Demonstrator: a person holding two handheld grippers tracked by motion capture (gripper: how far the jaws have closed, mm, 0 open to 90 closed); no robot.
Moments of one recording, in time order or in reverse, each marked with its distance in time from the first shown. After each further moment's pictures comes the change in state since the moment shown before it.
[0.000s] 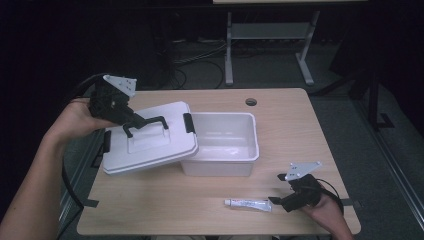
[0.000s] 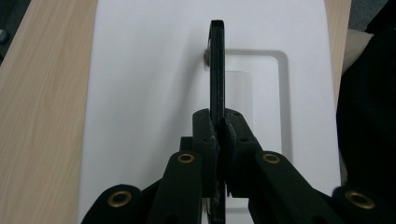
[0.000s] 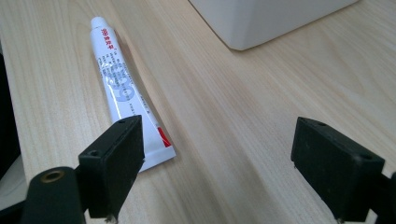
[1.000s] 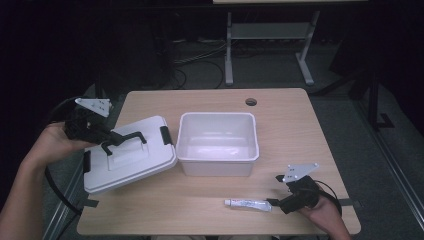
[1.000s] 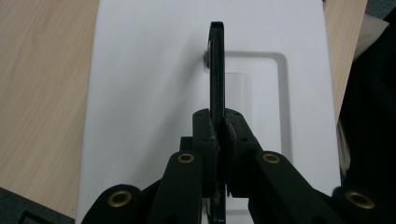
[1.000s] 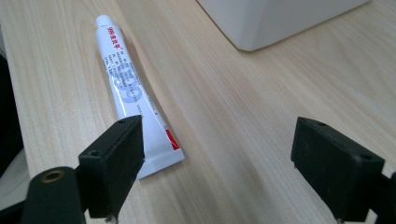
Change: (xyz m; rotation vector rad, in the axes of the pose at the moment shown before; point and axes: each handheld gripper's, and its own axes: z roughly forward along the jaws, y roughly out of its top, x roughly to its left) left arm -0.009 -0.082 0.006 -0.020 0.020 -0.133; right arm 0.006 0.002 0.003 0.007 -0.006 -0.017
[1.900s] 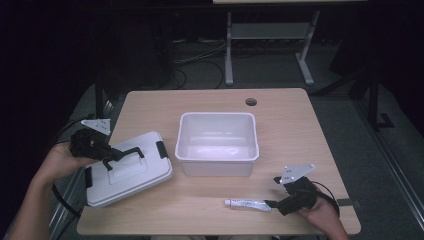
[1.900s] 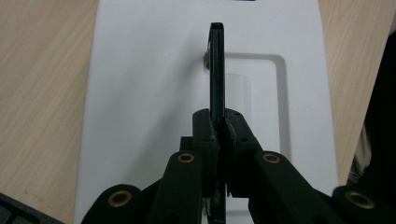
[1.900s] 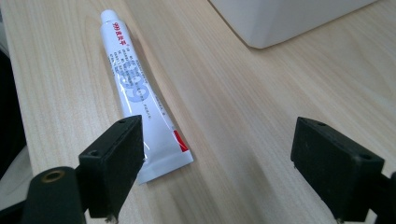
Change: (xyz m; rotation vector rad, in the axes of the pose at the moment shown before) left arm 0.007 -0.050 0.047 0.013 -0.016 -0.078; right arm 0.004 0.001 0.005 0.018 0.015 -0.003
